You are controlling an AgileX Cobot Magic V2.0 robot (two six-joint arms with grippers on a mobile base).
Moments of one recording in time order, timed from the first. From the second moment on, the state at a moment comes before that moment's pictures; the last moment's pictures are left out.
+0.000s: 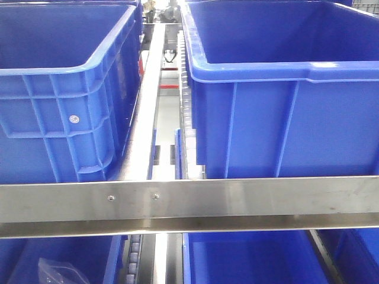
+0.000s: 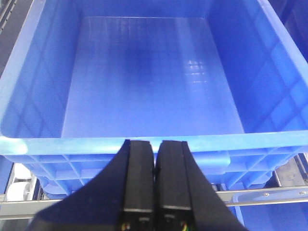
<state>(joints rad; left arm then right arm) -0.19 0.61 -0.54 0.23 0.42 -0.29 0.02 0.52 -0.61 0.03 0.17 0.11</state>
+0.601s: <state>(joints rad) -0.19 0.61 -0.54 0.23 0.42 -0.29 0.02 0.15 -0.12 0.03 0.22 0.11</state>
